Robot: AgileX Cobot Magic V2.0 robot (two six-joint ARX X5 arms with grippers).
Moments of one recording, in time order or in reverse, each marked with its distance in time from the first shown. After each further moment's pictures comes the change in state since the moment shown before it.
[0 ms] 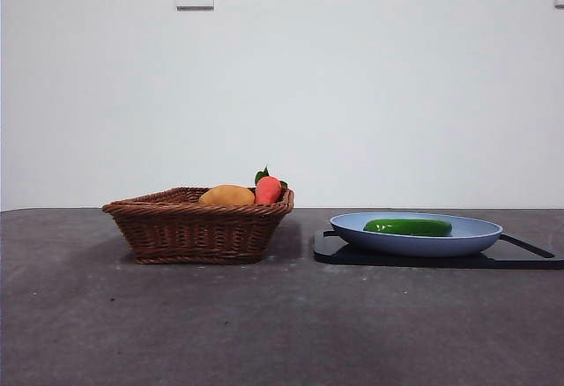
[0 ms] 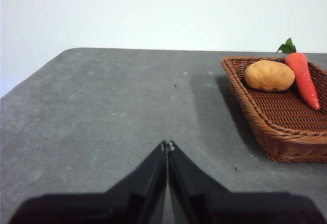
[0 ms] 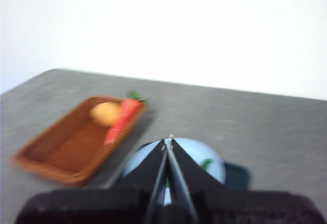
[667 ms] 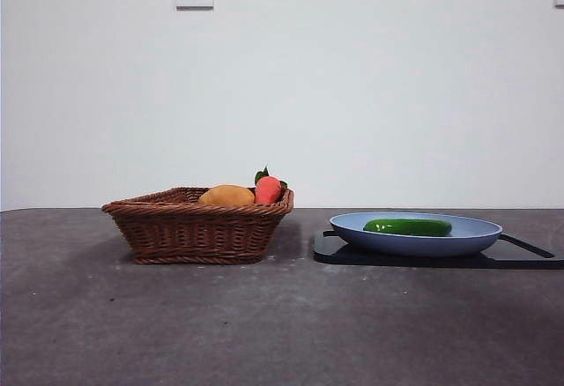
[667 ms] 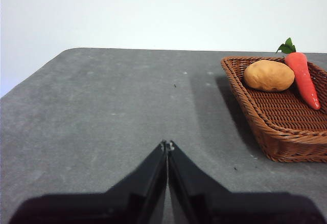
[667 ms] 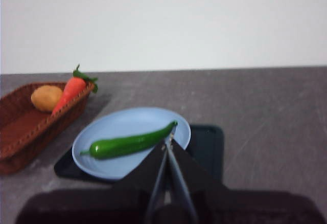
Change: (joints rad) left arm 0.000 0.000 0.000 0.000 0.000 0.000; right arm 0.000 -0.374 -0.690 0.395 0.160 0.079
